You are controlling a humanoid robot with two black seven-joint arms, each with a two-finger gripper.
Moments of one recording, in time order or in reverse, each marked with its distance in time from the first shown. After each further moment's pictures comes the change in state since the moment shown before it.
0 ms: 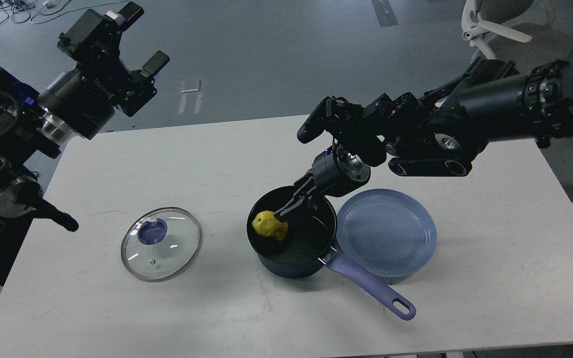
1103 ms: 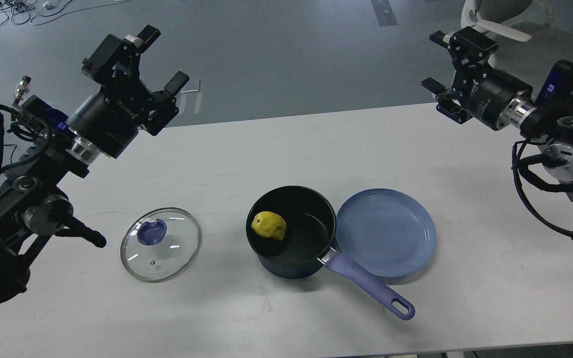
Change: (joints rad) left arm 0.133 -0.120 -0.090 0.006 -0.004 -0.002 -0.005; right arm -0.758 -0.688 0.974 0.031 0.844 0.005 0.000
